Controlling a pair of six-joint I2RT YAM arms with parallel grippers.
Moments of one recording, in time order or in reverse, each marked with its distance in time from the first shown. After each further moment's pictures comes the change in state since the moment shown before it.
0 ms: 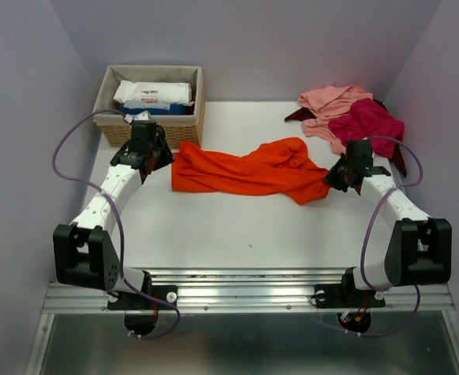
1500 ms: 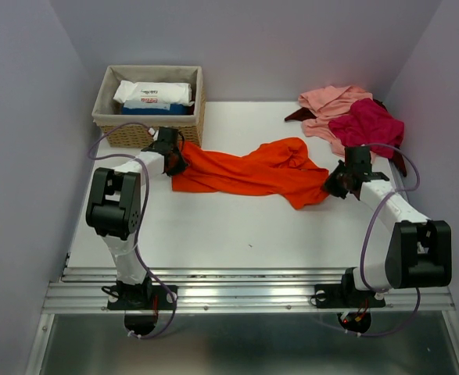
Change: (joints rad) left arm -0.023 0.472 0.020 0.221 0.031 -0.090; right arm 0.000 -0.019 -0.069 0.011 -0.042 0.001
